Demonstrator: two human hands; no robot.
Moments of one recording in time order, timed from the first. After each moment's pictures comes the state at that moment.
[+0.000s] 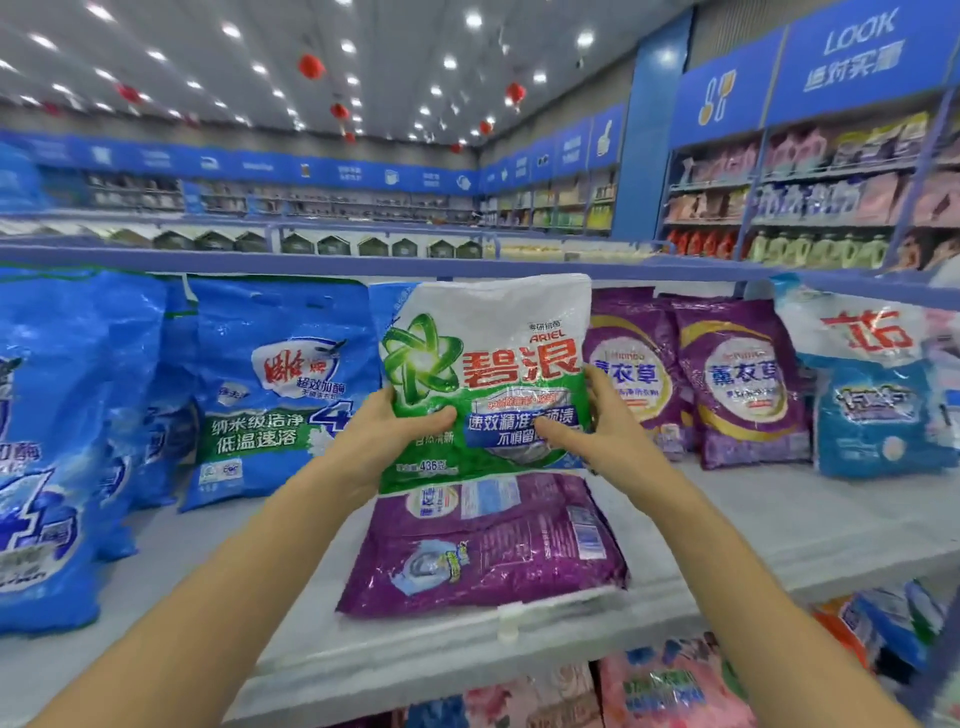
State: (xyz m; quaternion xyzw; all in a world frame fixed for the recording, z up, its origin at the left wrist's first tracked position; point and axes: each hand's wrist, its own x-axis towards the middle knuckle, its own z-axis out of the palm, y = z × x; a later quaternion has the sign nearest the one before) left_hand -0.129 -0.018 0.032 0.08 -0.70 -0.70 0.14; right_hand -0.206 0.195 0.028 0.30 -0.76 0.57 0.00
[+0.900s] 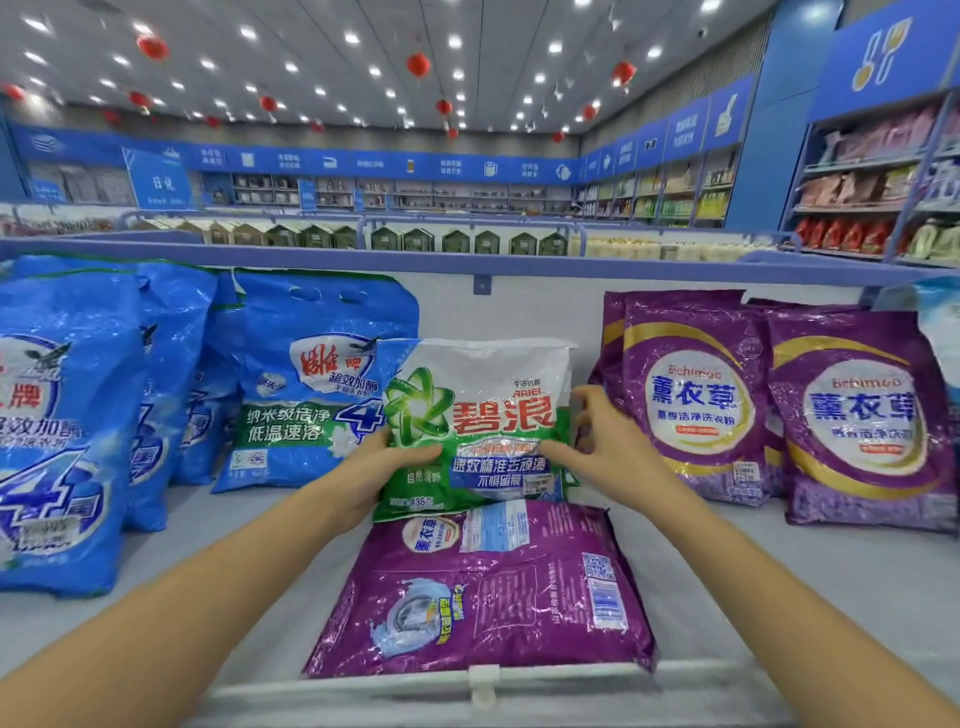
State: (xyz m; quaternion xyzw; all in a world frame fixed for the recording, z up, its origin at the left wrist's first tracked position) left_hand -0.164 -0.047 -0.016 0.20 -0.65 -0.72 0.13; right_hand -0.273 0.172 0.016 0.37 -0.86 0.34 0.04
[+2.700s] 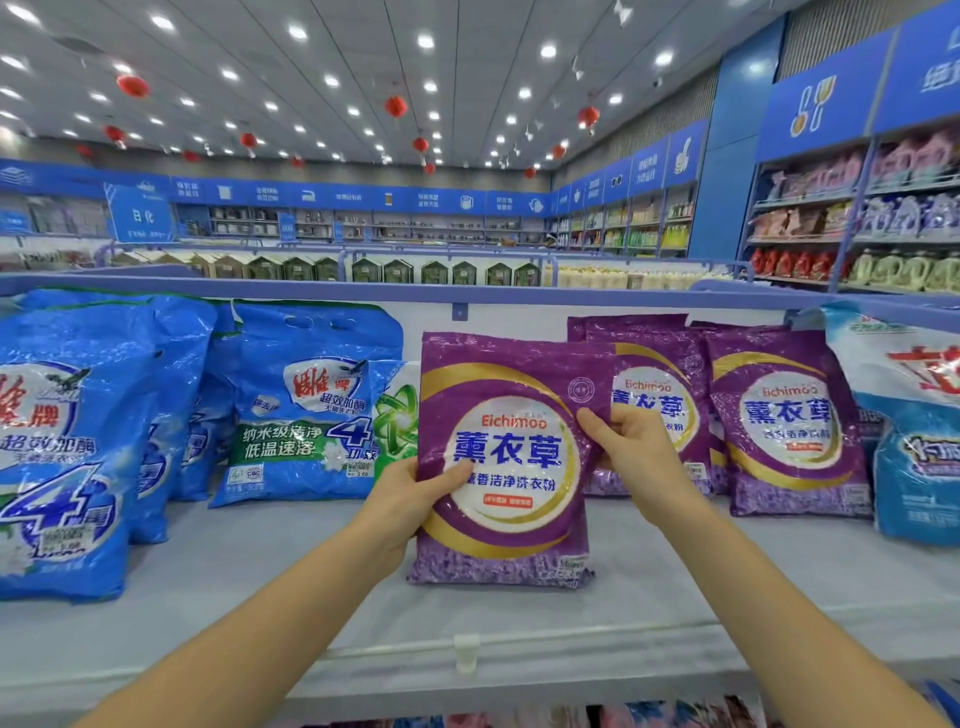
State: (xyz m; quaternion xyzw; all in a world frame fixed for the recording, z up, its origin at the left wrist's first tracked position) left_hand -0.135 0.027 -0.002 0.15 -0.64 -0.73 0.19; right_hand -0.248 0.212 0.032 0.29 -0.68 0.67 0.00
